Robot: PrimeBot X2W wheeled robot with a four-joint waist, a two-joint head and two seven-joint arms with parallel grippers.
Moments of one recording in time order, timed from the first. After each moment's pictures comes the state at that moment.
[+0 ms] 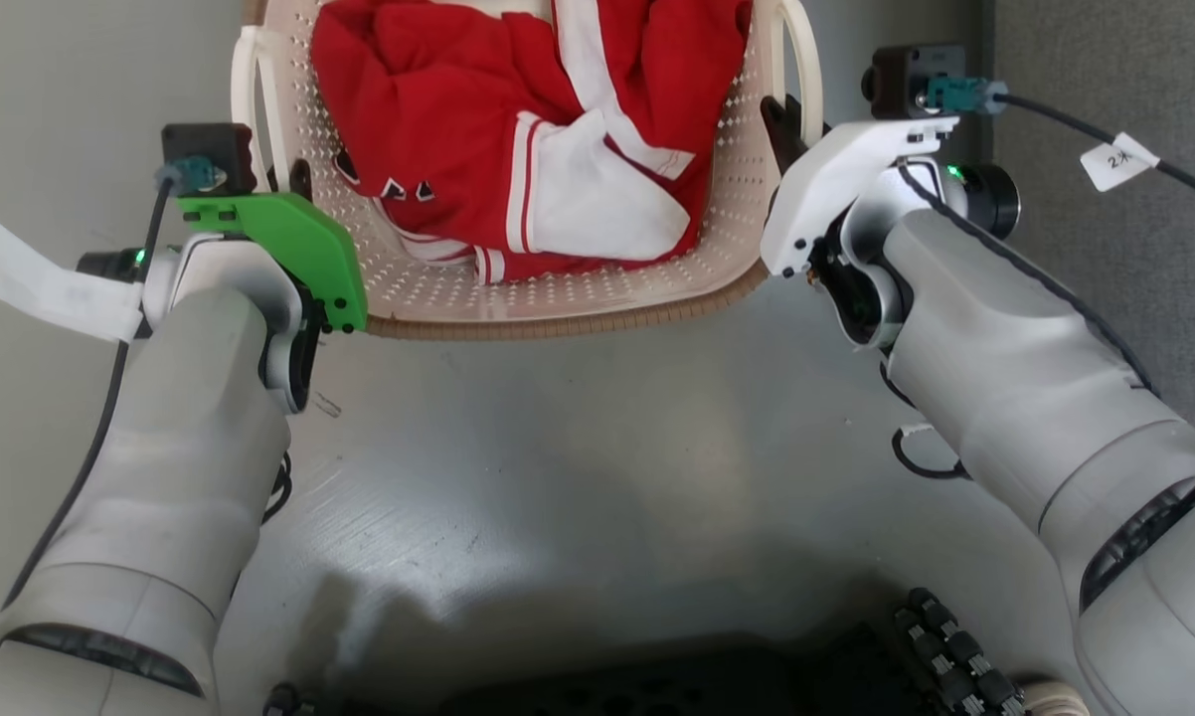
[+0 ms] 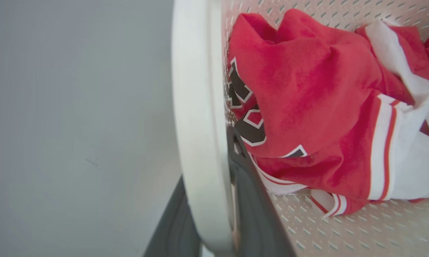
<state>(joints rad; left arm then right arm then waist) -0.96 0.07 -0.59 1.05 -0.62 0.08 -0.08 -1.05 -0.07 1.01 1.06 1.04 -0.05 -0.18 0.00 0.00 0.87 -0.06</state>
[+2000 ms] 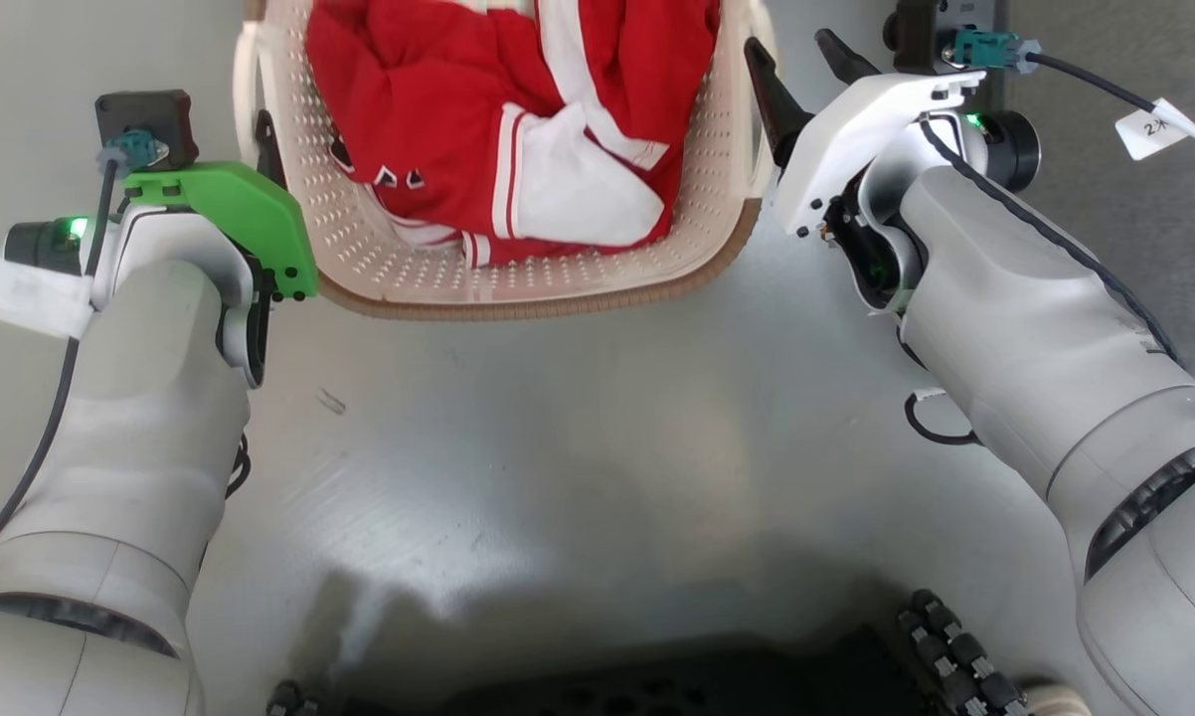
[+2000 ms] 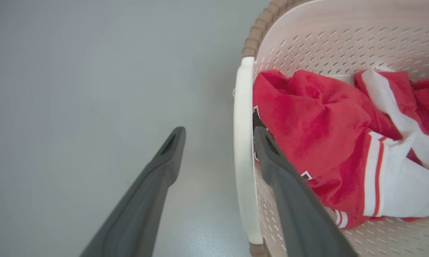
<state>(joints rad) -1.04 0.08 -0.58 1.17 -0.59 0.08 -0.21 -1.12 -0.06 1.03 1.12 1.05 -0.01 -0.25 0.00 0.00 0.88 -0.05</state>
